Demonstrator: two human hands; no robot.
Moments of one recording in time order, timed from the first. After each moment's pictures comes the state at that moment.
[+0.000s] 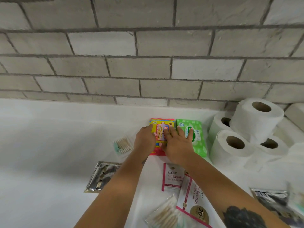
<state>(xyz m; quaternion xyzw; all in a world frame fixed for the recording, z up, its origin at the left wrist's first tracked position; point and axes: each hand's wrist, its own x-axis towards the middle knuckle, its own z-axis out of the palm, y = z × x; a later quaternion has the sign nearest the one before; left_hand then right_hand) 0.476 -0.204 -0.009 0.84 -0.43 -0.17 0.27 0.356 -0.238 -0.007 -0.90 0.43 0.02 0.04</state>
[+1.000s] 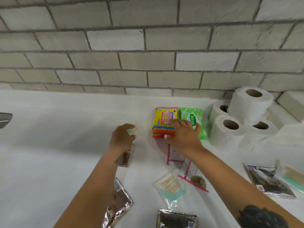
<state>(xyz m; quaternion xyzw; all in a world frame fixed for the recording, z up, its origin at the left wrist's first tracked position) 0.522 -0.087 -0.001 0.87 -0.41 -0.11 0.26 0.321 -0.176 0.022 -0.88 0.42 -0.15 0.14</state>
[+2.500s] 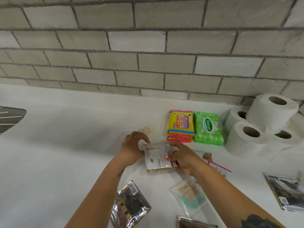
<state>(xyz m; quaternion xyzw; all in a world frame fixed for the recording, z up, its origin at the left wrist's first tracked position) 0.537 -0.051 -0.012 0.78 -0.50 -0.20 0.31 0.367 -0.144 -0.018 -0.57 0.46 -0.11 0.67</state>
